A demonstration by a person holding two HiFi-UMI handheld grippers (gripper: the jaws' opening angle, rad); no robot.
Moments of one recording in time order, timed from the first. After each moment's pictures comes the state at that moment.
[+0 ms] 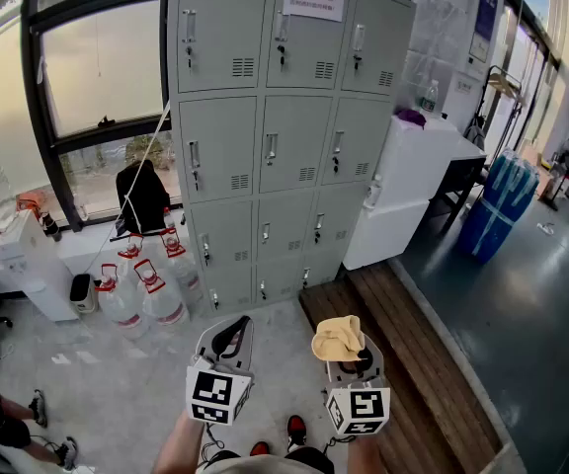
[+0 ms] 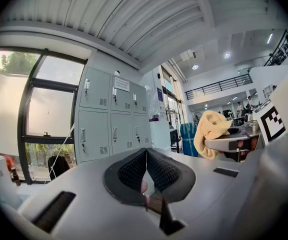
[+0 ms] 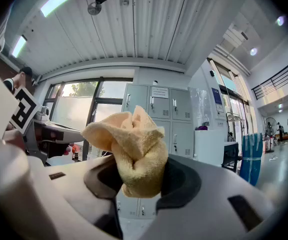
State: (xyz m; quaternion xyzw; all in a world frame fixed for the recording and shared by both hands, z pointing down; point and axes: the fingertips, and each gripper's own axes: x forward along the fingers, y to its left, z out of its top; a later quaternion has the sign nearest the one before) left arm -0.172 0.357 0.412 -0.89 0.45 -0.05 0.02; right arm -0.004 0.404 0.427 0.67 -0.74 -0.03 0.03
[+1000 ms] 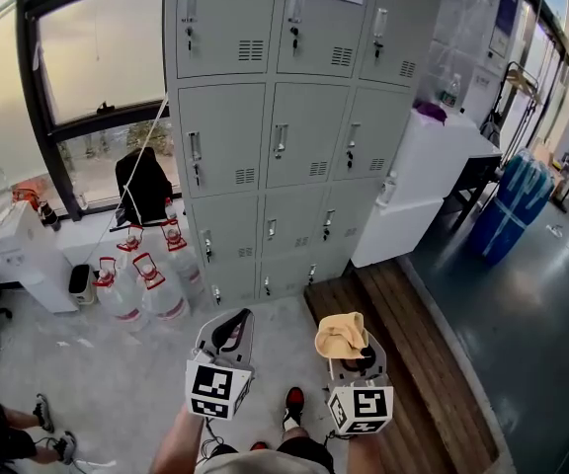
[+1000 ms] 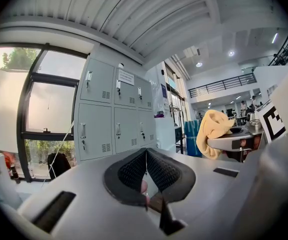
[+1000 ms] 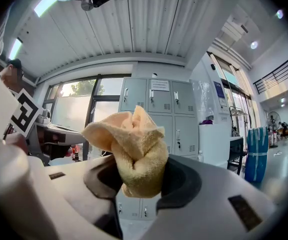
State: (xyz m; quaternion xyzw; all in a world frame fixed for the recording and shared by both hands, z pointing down) left arm -0.170 0.281 0.430 -0.89 0.46 -0.07 0.00; right arm 0.001 0.330 0.444 0.66 -0.75 0.00 0.03
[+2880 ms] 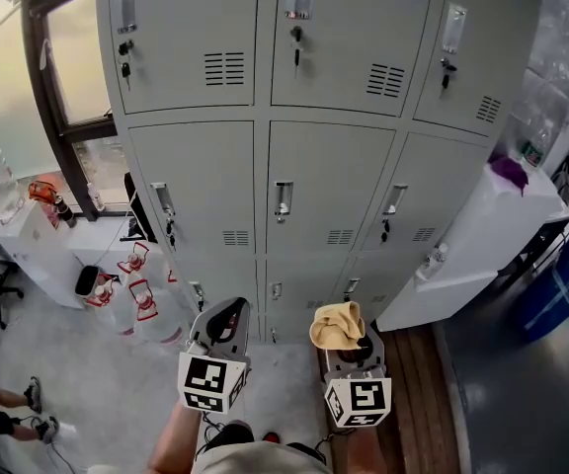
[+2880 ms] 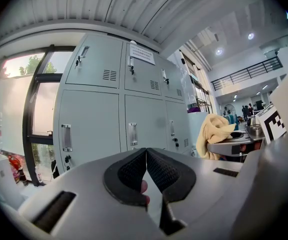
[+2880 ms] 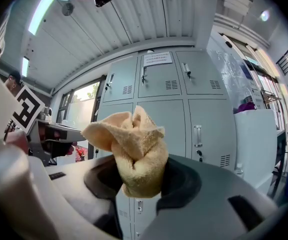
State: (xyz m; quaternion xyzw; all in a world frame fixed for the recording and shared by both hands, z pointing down) left arm -0.076 -0.040 0.417 -0.82 0.57 -0.07 0.00; right arm 0.096 -0.037 0.443 0.55 -0.83 0.00 0.02
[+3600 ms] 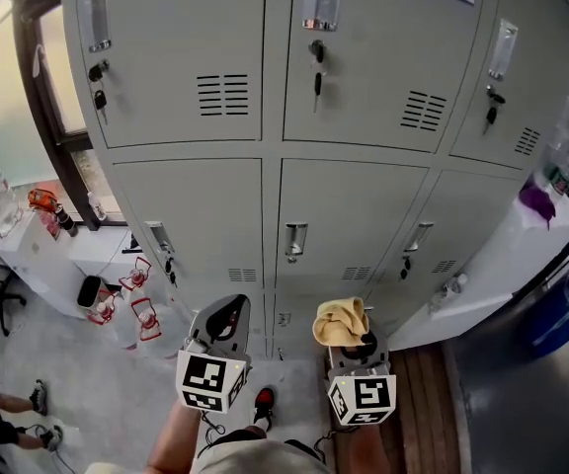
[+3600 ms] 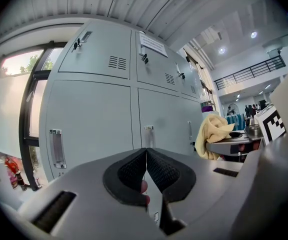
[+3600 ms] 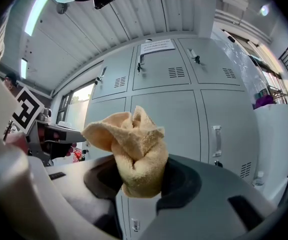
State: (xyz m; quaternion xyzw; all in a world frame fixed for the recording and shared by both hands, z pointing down) left arm -0.108 -0.150 0.399 -0.81 0.58 -0.07 0.00; right arm 0.065 -0.153 0.423 0.54 -0.84 0.00 0.01
